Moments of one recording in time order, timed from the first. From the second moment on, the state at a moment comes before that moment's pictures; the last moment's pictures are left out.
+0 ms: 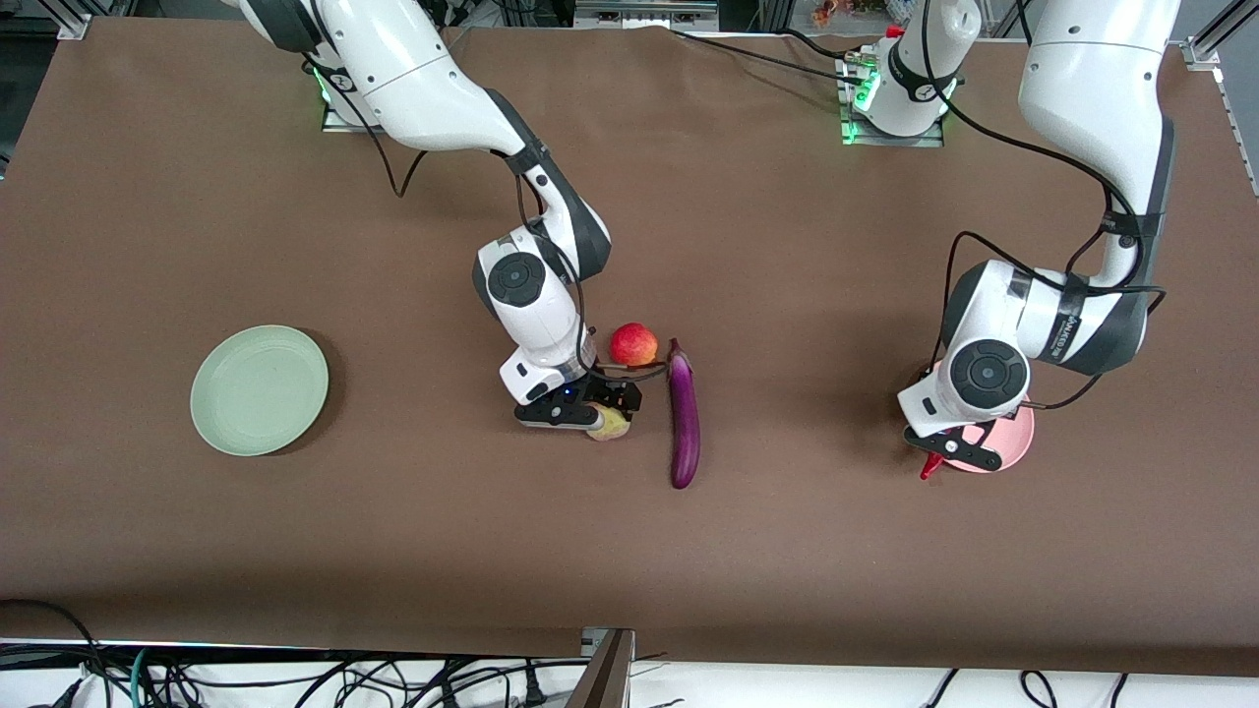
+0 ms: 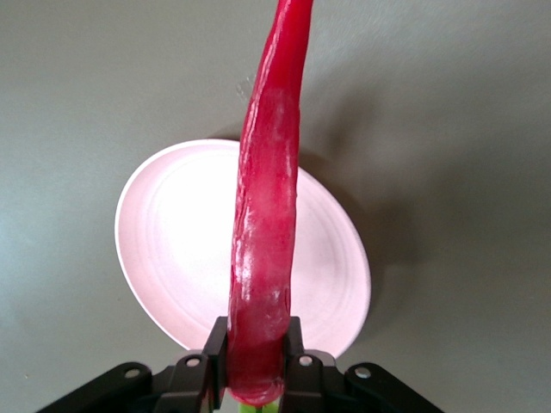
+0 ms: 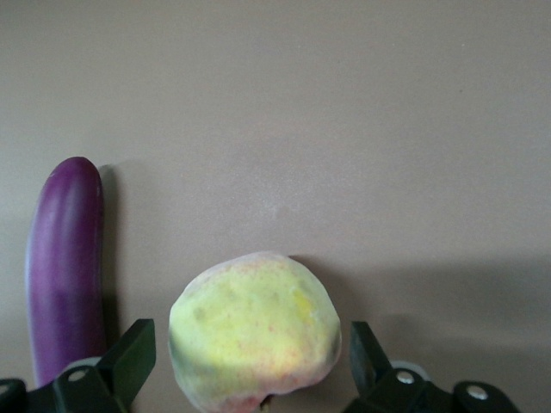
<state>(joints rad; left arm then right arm) -0.13 0.60 -0.02 -1.64 0.40 1.97 0.03 0.71 0.88 -0.10 -1.44 0.21 2.66 0.64</state>
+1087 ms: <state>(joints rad) -0.07 0.66 -0.02 -1.65 0.43 1.94 0.02 0.72 0.91 -0.12 -1.42 0.20 2.70 0.58</state>
